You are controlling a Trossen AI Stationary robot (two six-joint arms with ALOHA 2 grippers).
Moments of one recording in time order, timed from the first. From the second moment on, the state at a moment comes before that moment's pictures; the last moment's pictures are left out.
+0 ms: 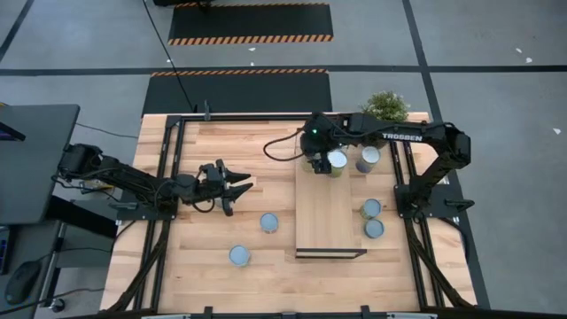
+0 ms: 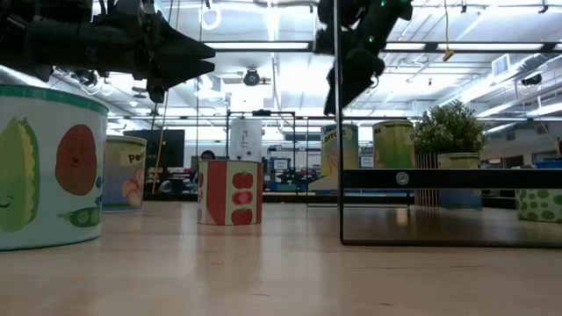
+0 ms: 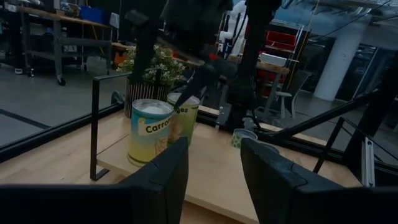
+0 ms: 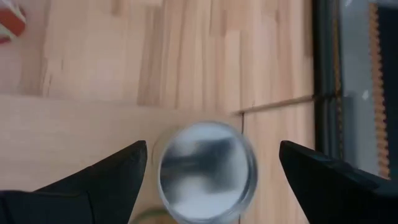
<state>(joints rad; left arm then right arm) -0.16 1.13 0.22 0.96 -0.44 -0.21 -0.28 1.60 1.37 -0.79 0.07 -0.39</state>
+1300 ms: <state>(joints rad) -0.17 1.13 0.22 0.94 -0.44 -0.22 -0.30 1.75 1.49 -0.97 0.13 -0.11</state>
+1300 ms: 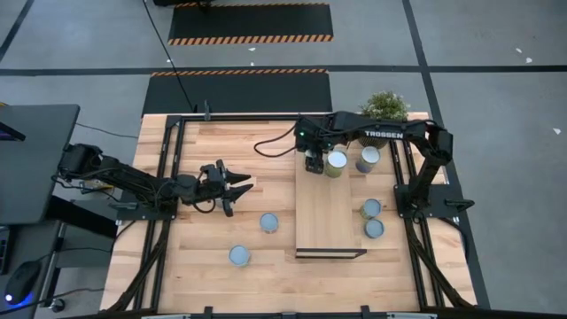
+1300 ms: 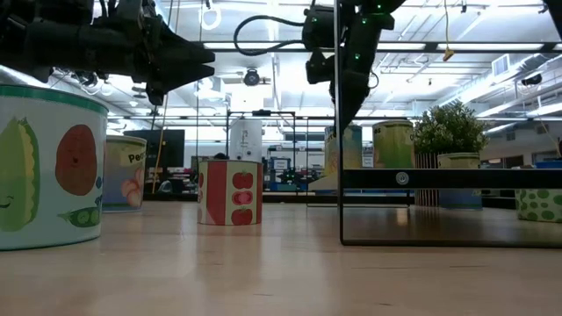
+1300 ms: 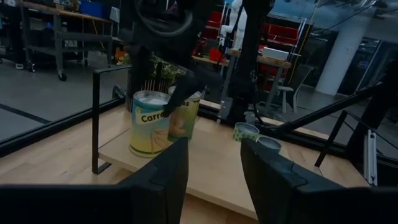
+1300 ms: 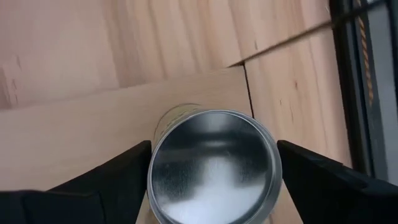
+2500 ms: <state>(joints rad) -0.17 1.13 0.22 0.93 -0.44 -0.22 -0.25 1.75 1.58 -0.97 0.19 0.14</state>
